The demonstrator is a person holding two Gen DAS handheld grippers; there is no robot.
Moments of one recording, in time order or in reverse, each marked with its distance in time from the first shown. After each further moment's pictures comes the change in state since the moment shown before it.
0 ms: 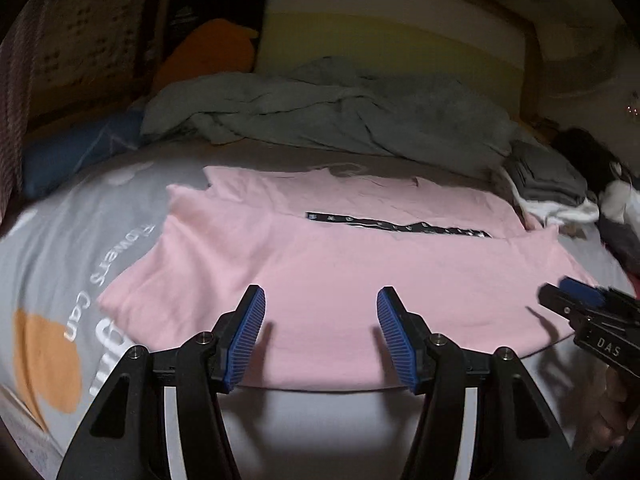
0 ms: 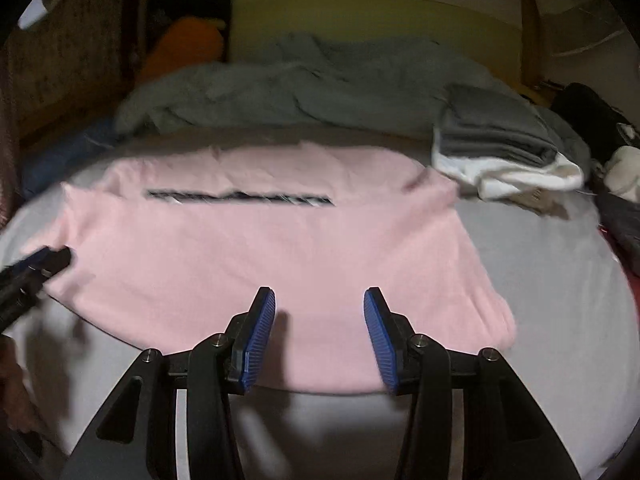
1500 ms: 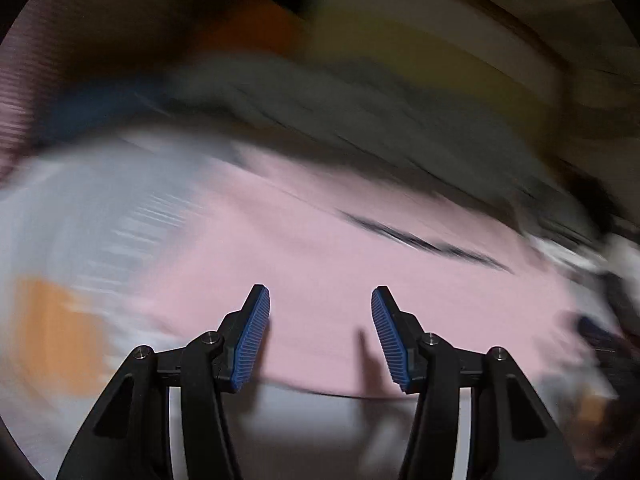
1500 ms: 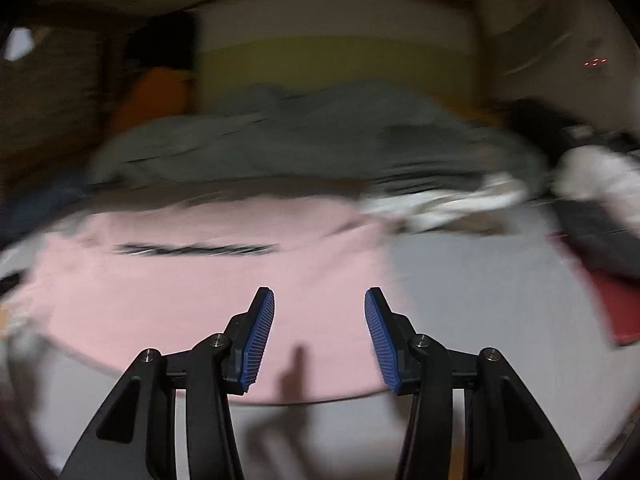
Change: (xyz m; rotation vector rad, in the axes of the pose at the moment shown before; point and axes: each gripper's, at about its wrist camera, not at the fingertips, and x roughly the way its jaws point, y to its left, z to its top) left arm 0.013 0.041 0.012 -0.186 0.082 -0.125; right arm -0.028 -0.013 -0.005 0.040 -0.128 -0.054
